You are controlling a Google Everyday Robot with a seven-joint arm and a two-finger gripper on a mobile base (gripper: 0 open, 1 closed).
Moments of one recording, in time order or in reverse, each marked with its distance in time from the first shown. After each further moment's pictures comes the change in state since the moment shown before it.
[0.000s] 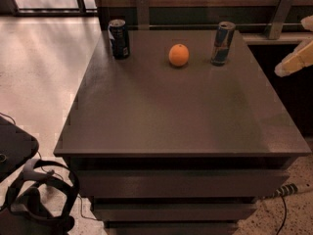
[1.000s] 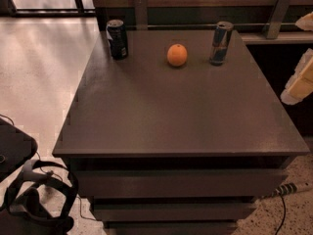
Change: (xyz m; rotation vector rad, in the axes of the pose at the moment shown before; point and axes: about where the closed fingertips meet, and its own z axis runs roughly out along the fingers) arm -0.021 0.105 -0.044 -0.021 0.340 -0.225
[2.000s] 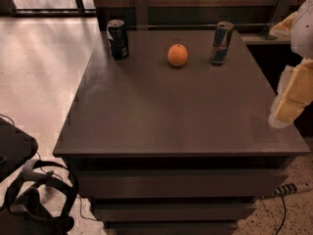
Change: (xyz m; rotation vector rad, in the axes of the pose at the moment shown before) arm -0.035 0.063 -0.010 -0.042 0.118 -0.160
